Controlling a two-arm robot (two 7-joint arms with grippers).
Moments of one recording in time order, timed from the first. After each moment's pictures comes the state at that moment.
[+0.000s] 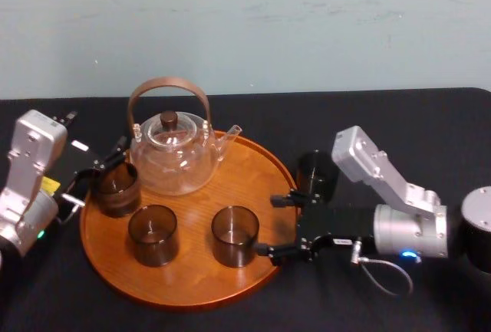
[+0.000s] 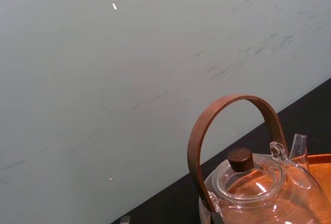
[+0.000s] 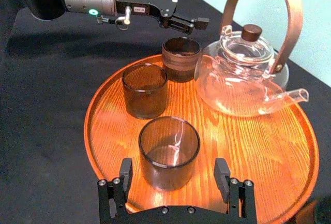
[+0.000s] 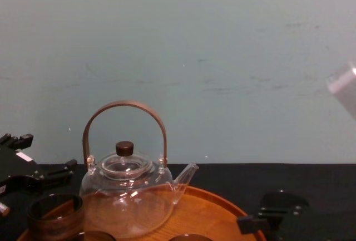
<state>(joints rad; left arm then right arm) -0.20 0.60 0.45 -1.41 -0.25 -0.12 0.03 0.36 0.62 -0.66 -1.50 0.40 0.16 0.72</state>
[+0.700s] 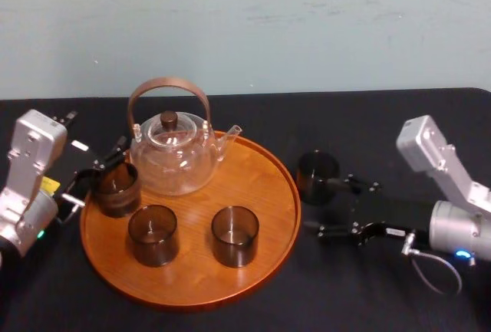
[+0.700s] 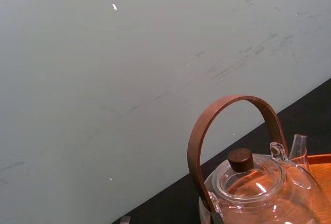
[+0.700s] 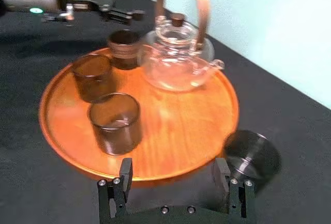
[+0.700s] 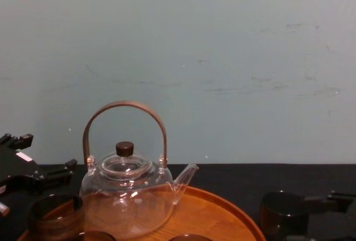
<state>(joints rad) -0.20 0.60 0.45 -1.41 -0.25 -0.12 0.03 0.22 0.74 -0.51 -1.60 0.47 0.16 0.60</state>
